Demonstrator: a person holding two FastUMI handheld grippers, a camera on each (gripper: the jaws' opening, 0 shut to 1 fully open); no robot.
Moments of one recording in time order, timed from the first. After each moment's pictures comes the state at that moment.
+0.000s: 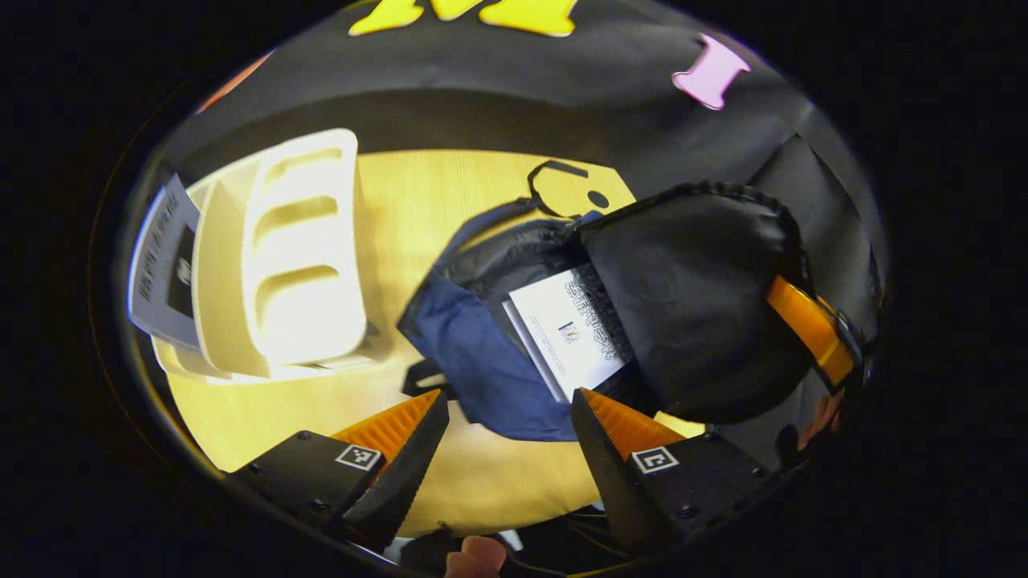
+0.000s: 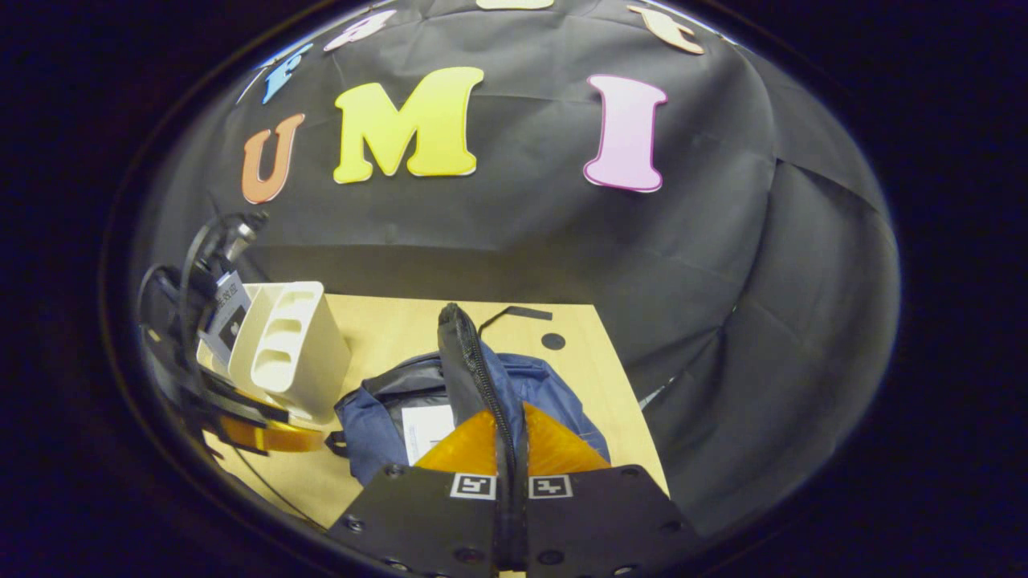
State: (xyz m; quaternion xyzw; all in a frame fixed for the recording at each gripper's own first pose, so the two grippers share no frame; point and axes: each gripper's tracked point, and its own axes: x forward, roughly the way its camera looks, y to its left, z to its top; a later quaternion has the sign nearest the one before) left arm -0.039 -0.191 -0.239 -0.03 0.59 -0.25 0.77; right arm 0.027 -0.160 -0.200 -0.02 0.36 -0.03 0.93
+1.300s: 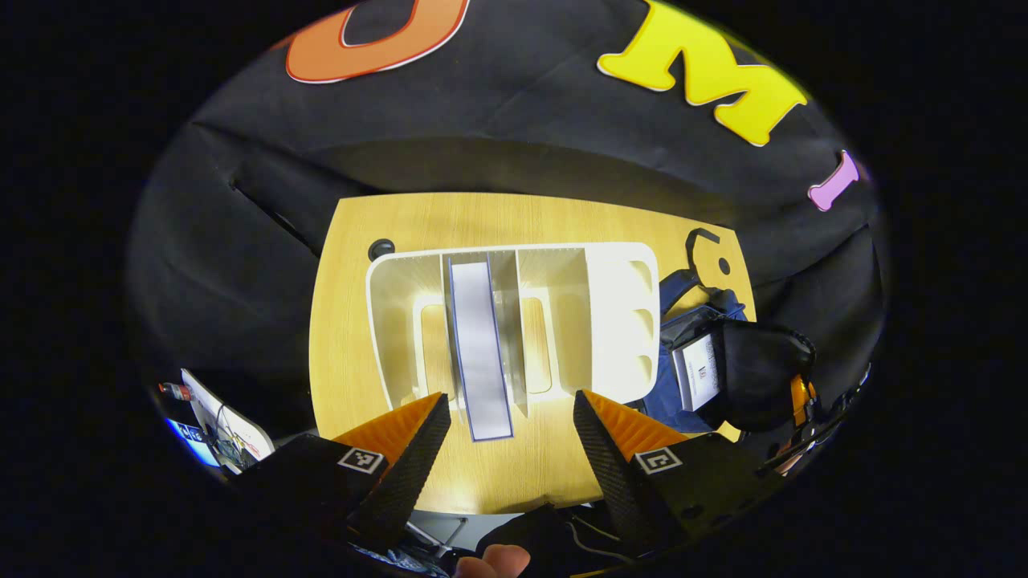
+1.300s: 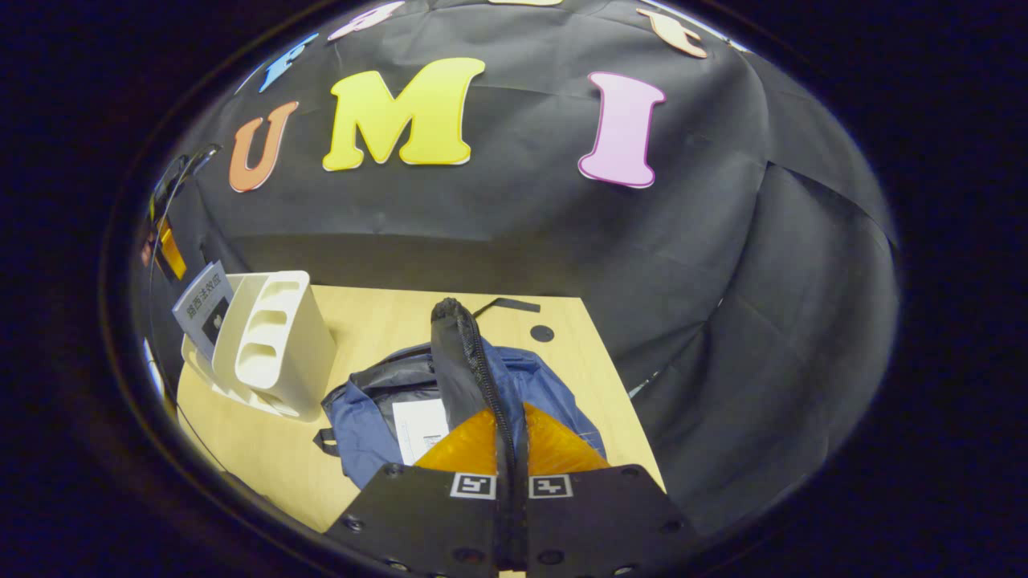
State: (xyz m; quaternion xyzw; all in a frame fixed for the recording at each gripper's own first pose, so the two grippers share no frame) left arm 0.112 0.092 -0.207 -0.03 0.67 -0.10 0.73; right arm 0.026 -0.154 -0.207 -0.03 0.37 -0.07 0.92
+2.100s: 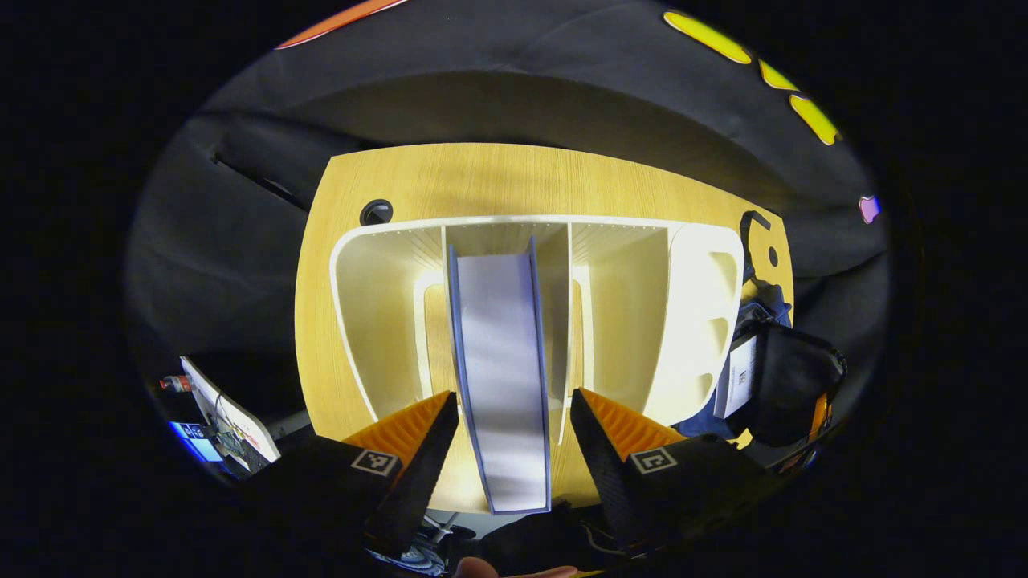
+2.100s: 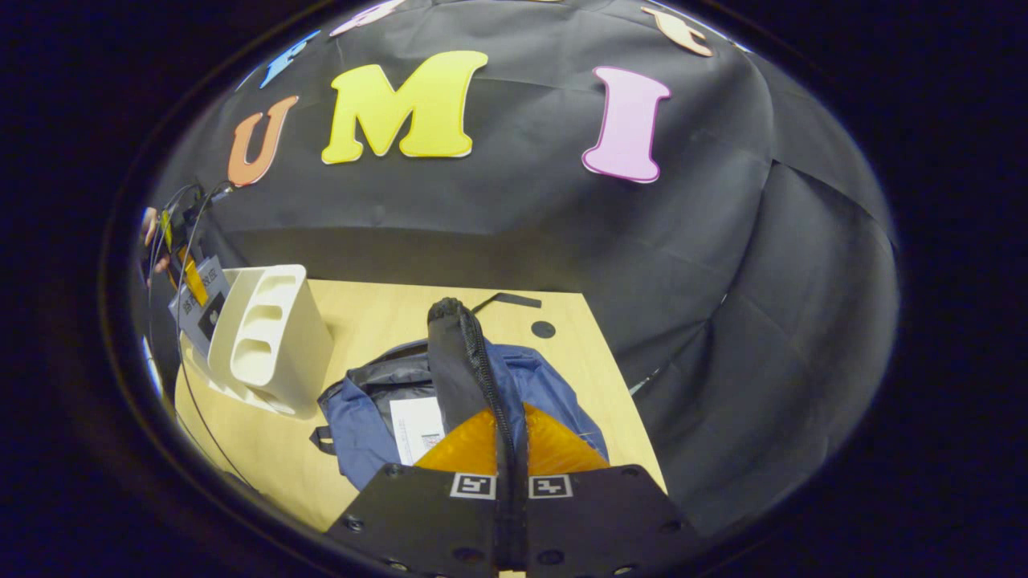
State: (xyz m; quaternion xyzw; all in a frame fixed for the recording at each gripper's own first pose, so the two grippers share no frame) left arm 0.122 0.097 -0.295 -0.02 0.73 -0.07 0.68; right arm 0.029 -0.154 -0.214 -0.04 0.38 -0.07 0.92
